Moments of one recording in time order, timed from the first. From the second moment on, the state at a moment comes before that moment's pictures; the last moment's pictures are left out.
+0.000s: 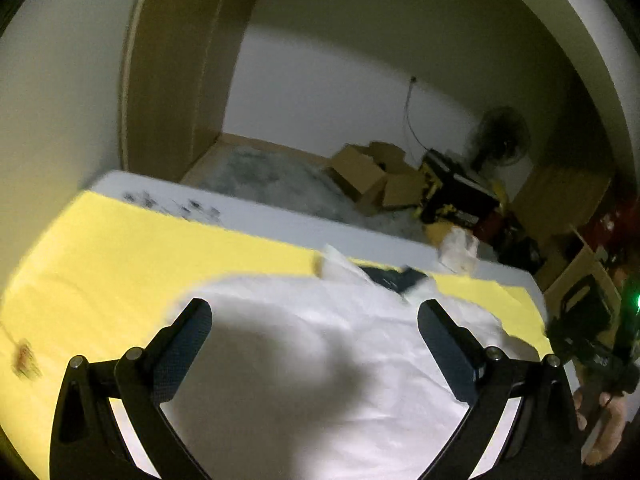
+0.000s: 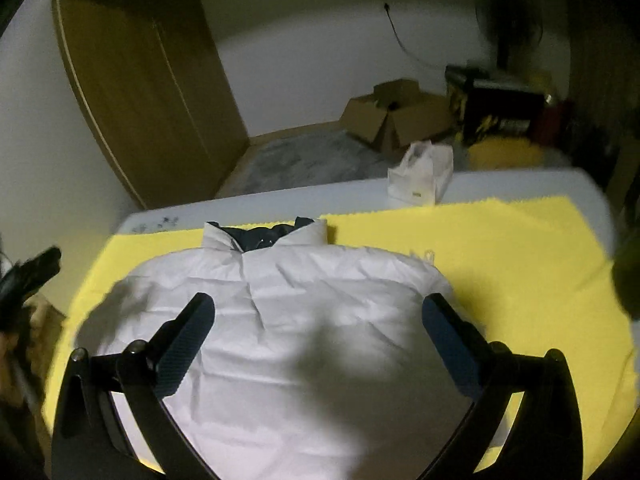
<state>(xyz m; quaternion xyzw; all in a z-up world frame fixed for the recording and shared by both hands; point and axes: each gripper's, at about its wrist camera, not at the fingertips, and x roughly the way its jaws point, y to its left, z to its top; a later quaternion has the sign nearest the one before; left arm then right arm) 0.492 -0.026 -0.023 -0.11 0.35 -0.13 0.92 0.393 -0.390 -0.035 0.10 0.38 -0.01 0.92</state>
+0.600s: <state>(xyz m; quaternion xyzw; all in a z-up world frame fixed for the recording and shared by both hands) 0.544 -0.105 -0.136 -0.06 0.44 -0.08 0.89 0.490 -0.354 -0.149 0.04 0.50 -0.09 0.86</state>
